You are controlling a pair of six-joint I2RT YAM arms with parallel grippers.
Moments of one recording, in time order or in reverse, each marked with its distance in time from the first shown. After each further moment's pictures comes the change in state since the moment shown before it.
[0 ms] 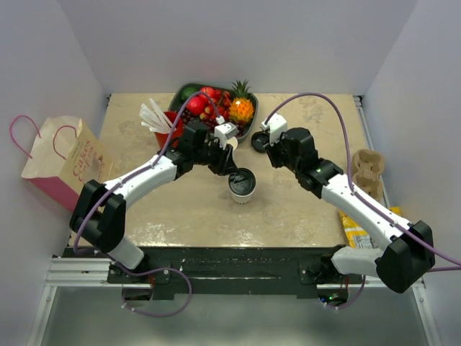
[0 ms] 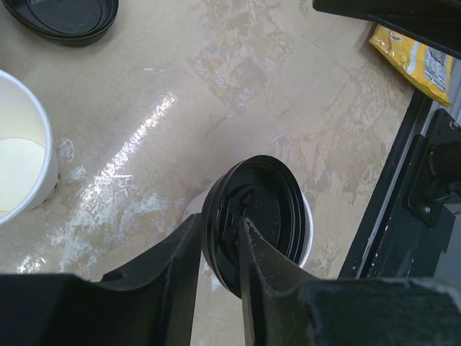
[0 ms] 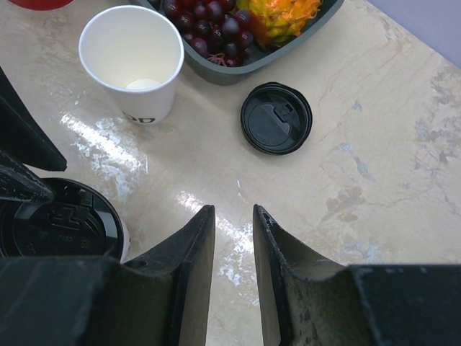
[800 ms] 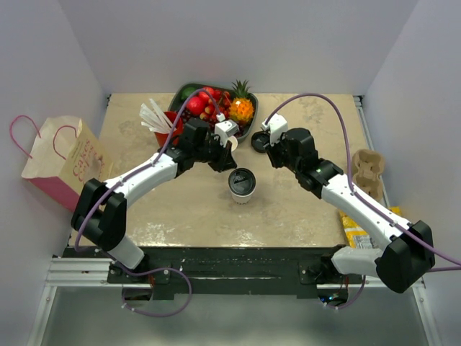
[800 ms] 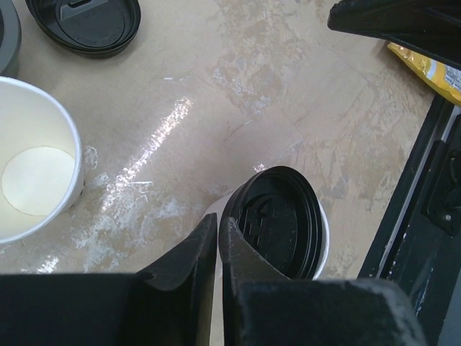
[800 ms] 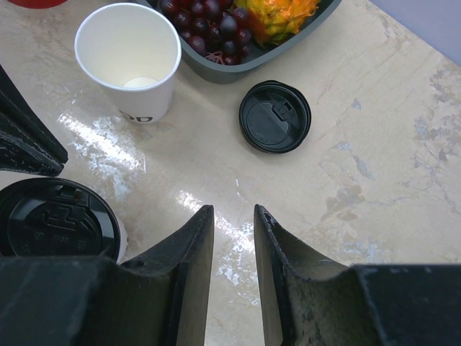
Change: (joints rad) left arm -0.001 0.015 0.034 -0.013 -0.039 0.033; right arm -0.005 0.000 -0.009 0.007 0.000 -0.001
